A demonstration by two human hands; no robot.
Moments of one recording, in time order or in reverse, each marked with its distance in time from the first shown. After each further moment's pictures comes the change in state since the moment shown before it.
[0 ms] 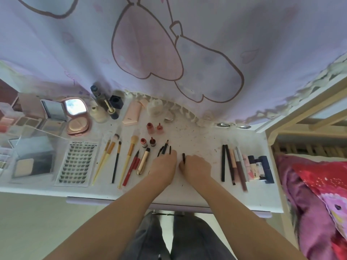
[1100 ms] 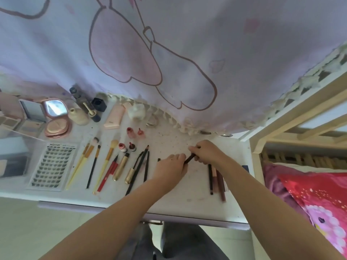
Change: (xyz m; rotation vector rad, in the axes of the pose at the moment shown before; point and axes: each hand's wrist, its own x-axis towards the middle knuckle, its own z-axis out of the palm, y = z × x) left_hand 0.011 0.077 -0.010 -0.062 0.168 0.174; right_hand 0.045 0.093 -0.085 0.598 -0.255 0.044
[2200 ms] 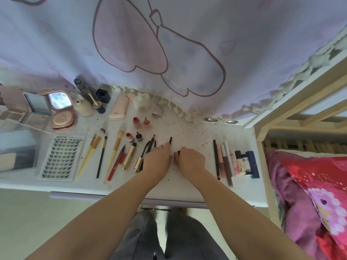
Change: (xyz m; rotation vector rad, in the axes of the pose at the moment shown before) left_hand -0.015 -0.049 0.012 0.041 -0.027 -0.213; right_hand -0.018 -0.007 0.105 -0.583 0.252 -0.094
